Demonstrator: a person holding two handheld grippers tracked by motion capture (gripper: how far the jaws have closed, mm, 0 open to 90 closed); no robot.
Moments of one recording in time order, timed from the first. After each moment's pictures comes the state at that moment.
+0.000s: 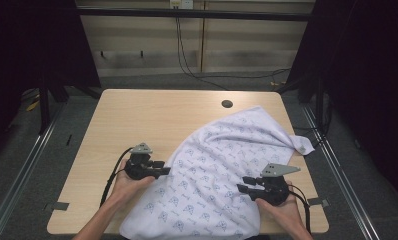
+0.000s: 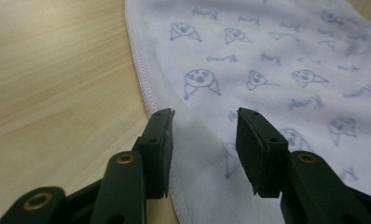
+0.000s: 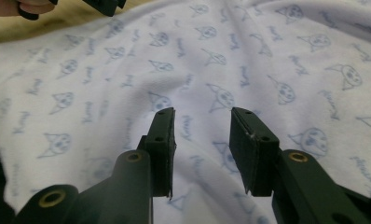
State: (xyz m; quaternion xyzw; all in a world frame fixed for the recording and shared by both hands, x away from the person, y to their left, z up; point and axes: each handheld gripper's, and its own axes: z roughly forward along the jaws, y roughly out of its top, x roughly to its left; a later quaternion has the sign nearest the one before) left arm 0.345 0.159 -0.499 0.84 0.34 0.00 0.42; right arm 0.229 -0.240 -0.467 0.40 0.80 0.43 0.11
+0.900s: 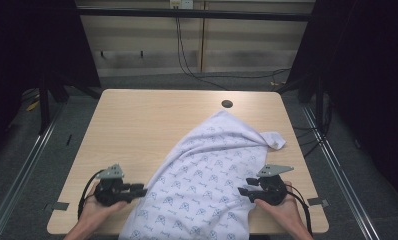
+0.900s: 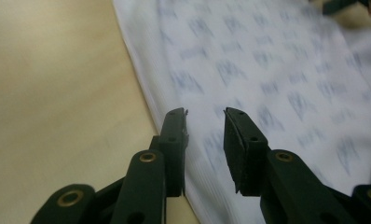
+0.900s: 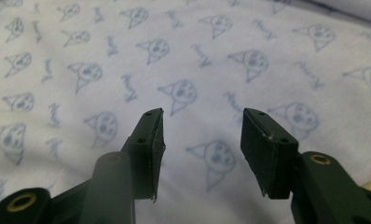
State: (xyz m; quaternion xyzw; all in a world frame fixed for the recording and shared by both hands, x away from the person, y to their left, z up) left arm 0.288 0.226 -0.482 0.83 0.34 0.00 0.45; right arm 0.238 -0.242 -0.485 0.41 0.82 0.38 0.11
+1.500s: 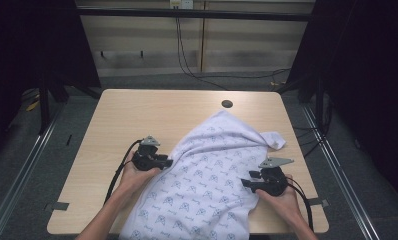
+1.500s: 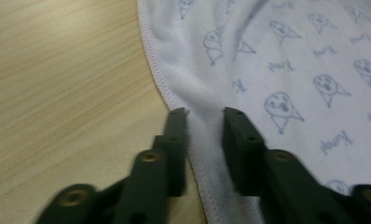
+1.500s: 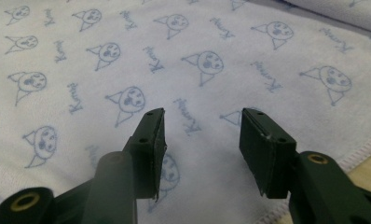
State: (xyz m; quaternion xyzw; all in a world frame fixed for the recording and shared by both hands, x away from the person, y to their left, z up) left arm 0.367 0.145 -0.500 0.86 0.33 0.05 0.39; right arm 0.261 -0.255 -0.494 0.44 0.81 0.36 0.12
